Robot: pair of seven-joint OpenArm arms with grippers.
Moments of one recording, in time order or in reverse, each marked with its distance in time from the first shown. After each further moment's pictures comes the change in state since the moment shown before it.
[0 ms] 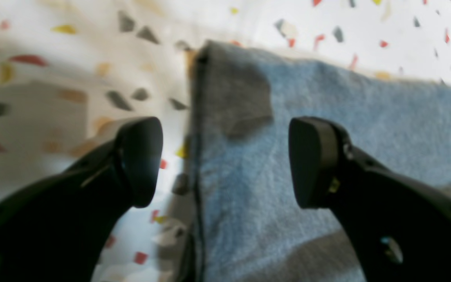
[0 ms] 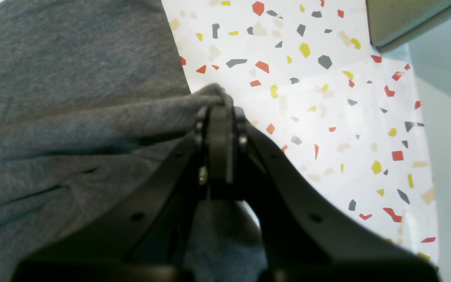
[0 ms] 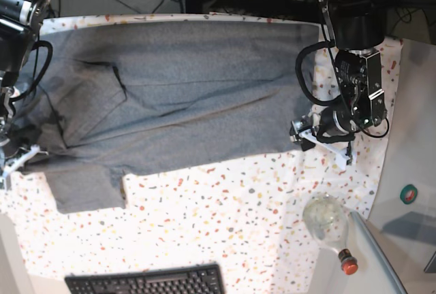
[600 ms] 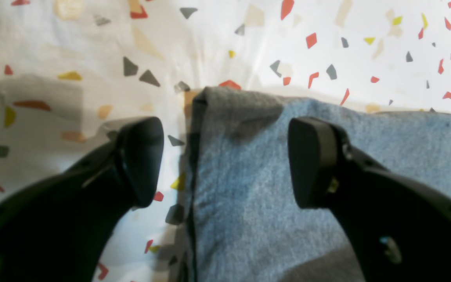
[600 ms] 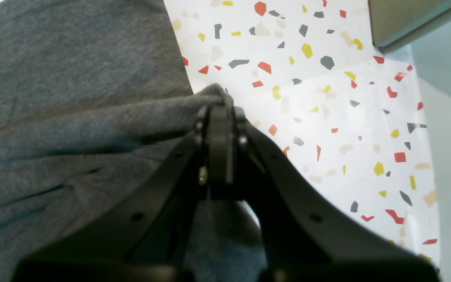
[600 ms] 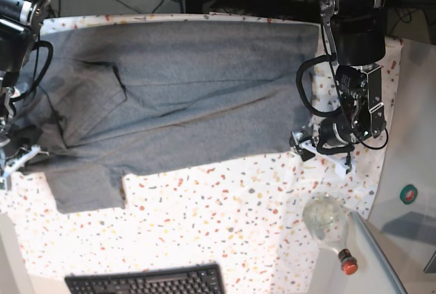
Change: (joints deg) left arm -4.7 -0.2 0.2 -7.2 0.1 0.0 -1.3; right arm 0.0 0.0 0.0 0.0 0.0 0.0 0.0
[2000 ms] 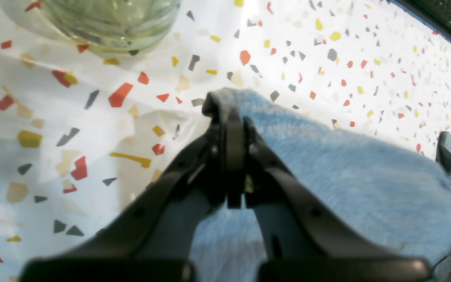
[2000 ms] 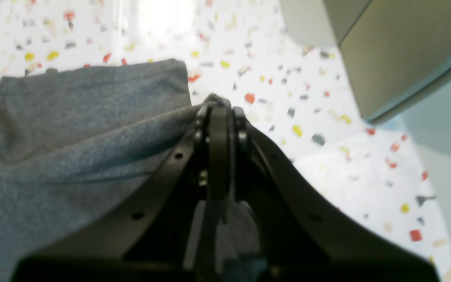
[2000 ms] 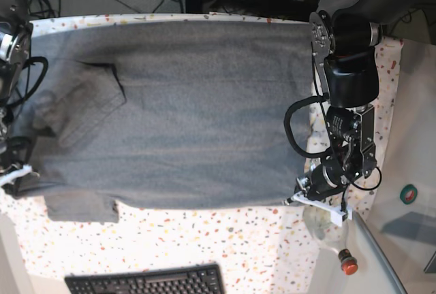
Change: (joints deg) left arm -11.5 3.1 0.3 -6.5 0.0 0.0 -11.6; right arm 10.2 4.8 0.0 -24.3 -0.2 0.0 28.5
